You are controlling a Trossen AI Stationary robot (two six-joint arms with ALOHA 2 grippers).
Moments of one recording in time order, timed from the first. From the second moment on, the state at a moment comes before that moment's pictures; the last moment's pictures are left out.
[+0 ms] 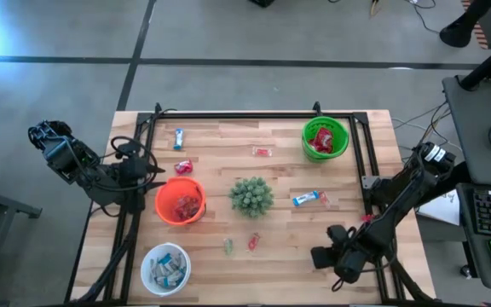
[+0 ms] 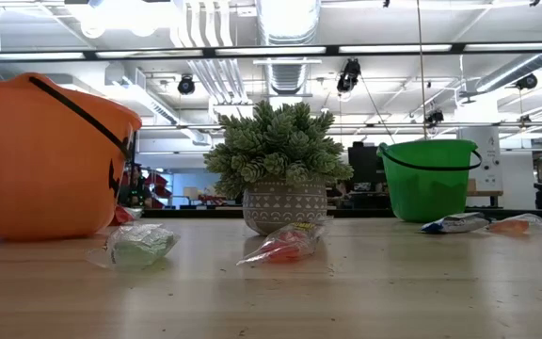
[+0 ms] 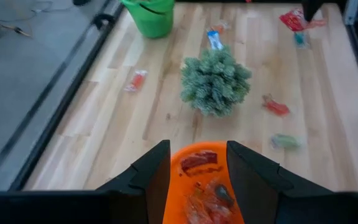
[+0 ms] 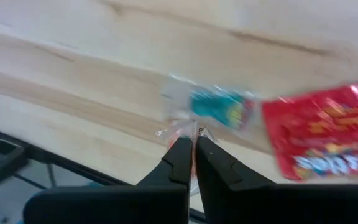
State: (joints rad) left arm -0.67 0.90 1.31 -1.32 -0.69 -0.60; right arm 0.87 1.49 0.91 -0.63 0.10 2.26
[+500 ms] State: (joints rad) left arm -0.67 0.90 1.31 -1.32 -0.75 -0.65; right arm 0.63 1.49 1.03 -0.65 0.24 1.85
